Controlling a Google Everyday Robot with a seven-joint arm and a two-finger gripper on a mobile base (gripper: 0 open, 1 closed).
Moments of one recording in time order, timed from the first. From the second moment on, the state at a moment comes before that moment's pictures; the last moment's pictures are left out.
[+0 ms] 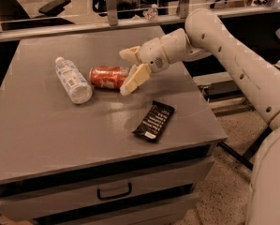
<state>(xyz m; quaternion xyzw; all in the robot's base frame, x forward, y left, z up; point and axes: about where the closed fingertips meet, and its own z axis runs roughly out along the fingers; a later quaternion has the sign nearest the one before) 0.631 0.052 0.865 -0.61 0.58 0.40 0.37</state>
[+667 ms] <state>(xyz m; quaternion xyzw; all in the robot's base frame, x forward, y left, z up) 0.632 0.052 0.865 -0.60 0.58 0.40 0.37</state>
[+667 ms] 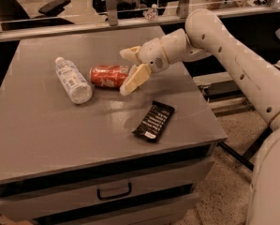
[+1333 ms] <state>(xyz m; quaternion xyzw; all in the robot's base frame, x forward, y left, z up) 0.646 -0.017 0.878 -0.55 0.64 0.32 0.42</state>
